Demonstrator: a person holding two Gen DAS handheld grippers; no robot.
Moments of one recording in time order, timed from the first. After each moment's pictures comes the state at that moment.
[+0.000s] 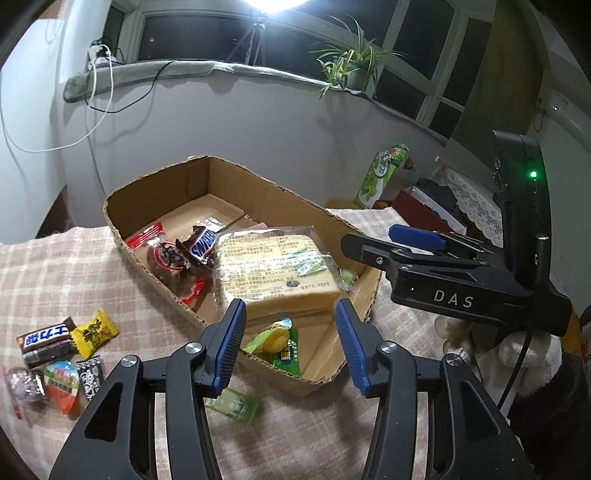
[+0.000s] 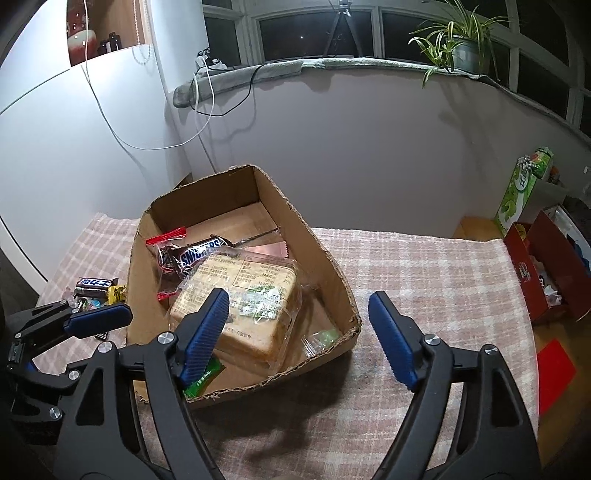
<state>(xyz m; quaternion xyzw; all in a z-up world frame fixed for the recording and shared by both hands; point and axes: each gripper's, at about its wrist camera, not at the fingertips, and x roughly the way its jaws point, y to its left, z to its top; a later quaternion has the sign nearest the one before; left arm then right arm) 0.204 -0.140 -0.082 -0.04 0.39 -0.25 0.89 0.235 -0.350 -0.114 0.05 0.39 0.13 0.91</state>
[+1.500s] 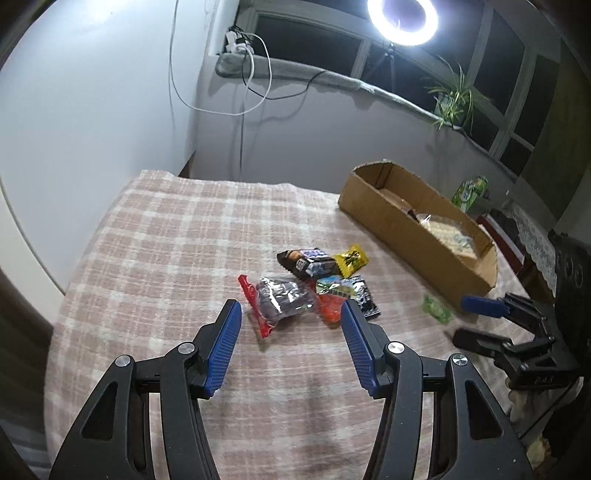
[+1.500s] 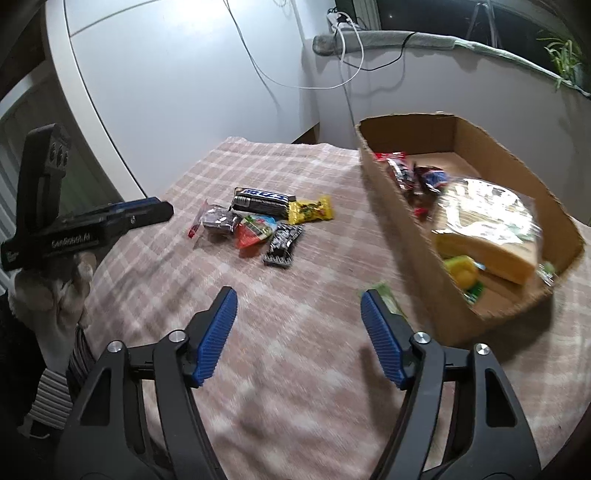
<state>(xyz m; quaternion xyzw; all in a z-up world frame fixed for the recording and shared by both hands) 0.160 0.079 -0.098 -0.07 0.40 -0.11 0.91 0.146 -0.180 -0.127 0.02 0.42 0.31 0.85</state>
